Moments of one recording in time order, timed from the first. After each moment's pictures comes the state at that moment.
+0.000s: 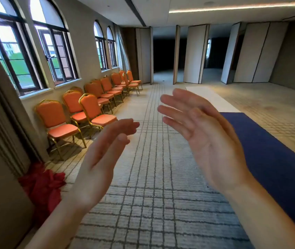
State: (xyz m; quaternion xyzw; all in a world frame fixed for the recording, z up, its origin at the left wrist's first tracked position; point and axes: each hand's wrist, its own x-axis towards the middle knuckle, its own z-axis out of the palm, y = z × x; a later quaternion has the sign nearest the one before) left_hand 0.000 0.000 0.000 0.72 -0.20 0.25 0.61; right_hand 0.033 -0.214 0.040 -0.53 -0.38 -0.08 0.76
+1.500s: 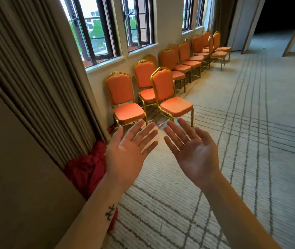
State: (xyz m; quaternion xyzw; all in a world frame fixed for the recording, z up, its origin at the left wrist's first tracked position) left_hand 0.580 0.525 -0.105 0.38 0.08 0.21 0.90; right_hand 0.689 0.380 -0.107 -0.28 -0.06 0.36 0.89
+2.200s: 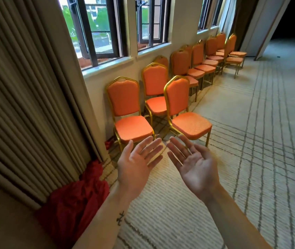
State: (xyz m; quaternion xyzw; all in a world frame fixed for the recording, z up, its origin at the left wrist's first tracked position) left_hand 0.881 0.899 -0.165 0.35 0.13 0.19 0.91; right_hand 0.983 0.755 -0.143 -0.33 -0.02 0.39 0.86
